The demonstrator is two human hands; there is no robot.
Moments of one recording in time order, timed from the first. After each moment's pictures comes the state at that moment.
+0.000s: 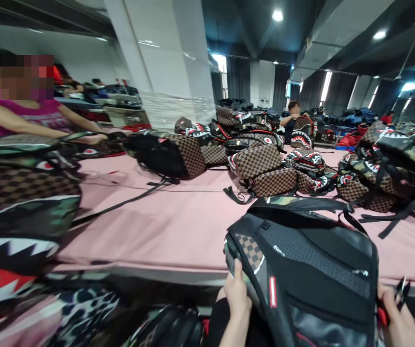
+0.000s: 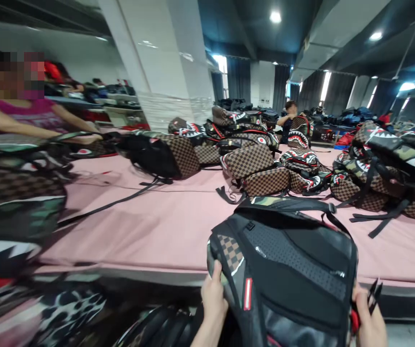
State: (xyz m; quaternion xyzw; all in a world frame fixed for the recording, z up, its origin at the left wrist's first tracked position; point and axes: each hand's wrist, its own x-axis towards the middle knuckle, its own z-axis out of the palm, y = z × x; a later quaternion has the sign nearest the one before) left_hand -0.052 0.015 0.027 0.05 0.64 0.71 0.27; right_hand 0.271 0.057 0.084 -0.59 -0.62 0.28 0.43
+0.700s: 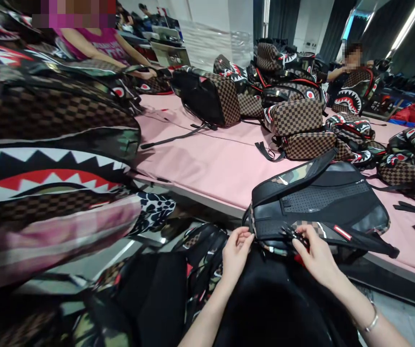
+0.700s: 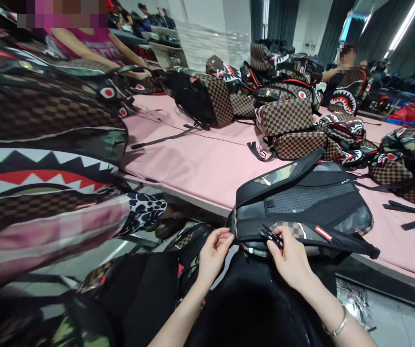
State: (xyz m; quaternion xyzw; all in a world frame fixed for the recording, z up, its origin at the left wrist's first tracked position) left_hand -0.065 -0.086 0.010 0.22 0.69 0.66 0.18; right_hand 0.111 0.031 0.111 -0.32 -0.88 0.32 0.16
